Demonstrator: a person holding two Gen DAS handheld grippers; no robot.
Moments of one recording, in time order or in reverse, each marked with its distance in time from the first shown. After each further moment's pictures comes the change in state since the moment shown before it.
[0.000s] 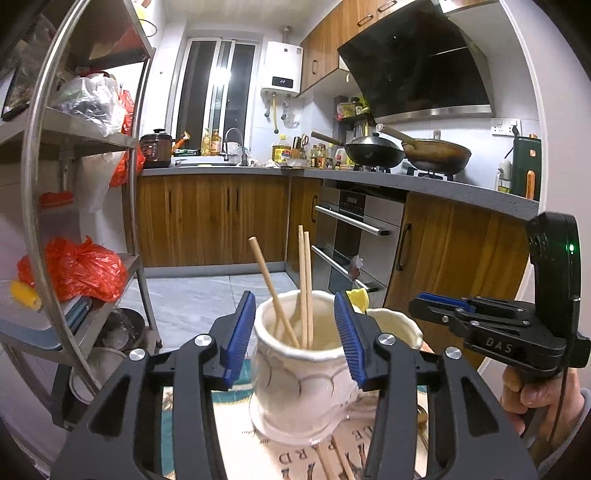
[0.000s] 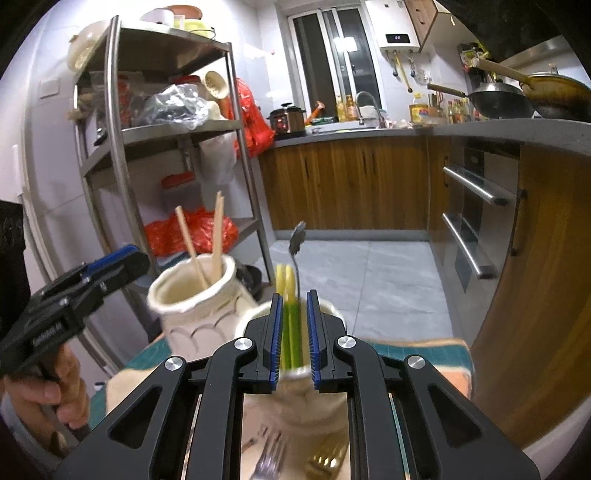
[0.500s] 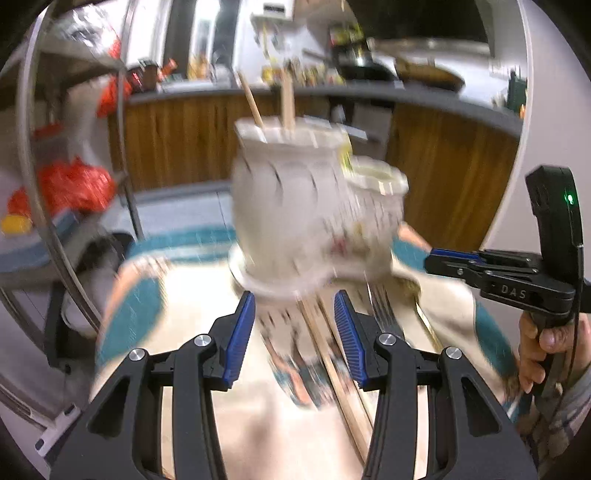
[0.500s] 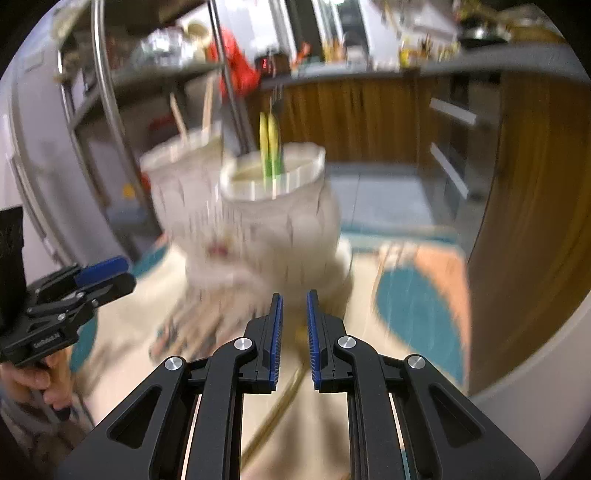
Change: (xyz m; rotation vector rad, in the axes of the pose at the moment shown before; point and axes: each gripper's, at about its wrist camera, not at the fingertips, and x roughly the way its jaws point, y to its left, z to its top) left arm -0.008 -0.009 -0.090 0.004 0.347 -0.057; right arm -0.003 -0.005 -0.083 0.054 0.285 -0.029
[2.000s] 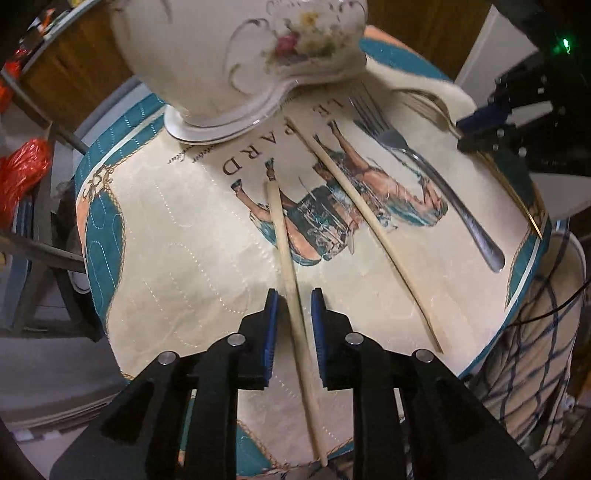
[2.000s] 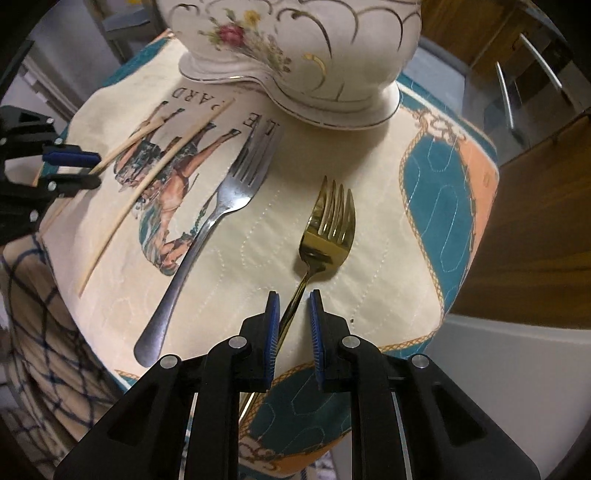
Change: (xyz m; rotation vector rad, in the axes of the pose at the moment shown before) left arm 0.036 -0.007 -0.010 0.336 0.722 -0.041; right arm 0.039 0.018 0.000 -0.280 0.726 -0.093
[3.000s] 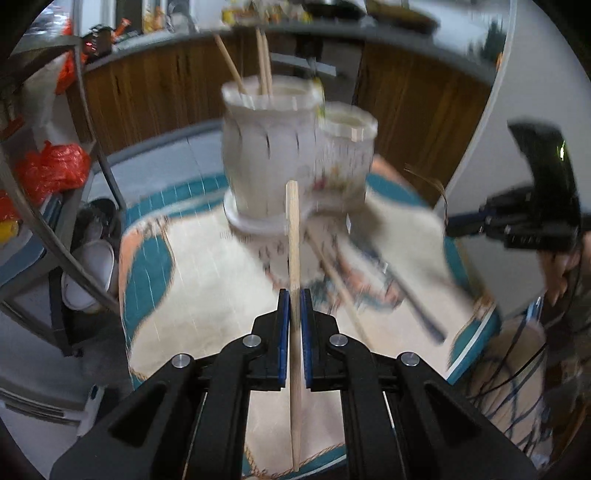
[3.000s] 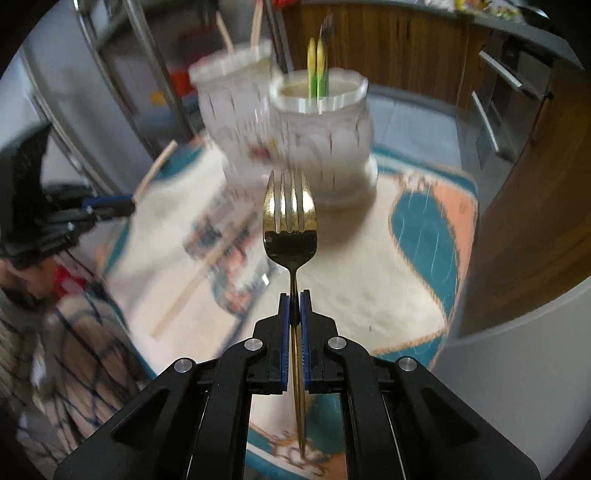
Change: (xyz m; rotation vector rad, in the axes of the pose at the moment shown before) left arm -0.083 0.019 -0.048 -0.224 -0.496 -0.071; right arm -0.069 -0.020 -0.052 0.131 -0.488 0.199
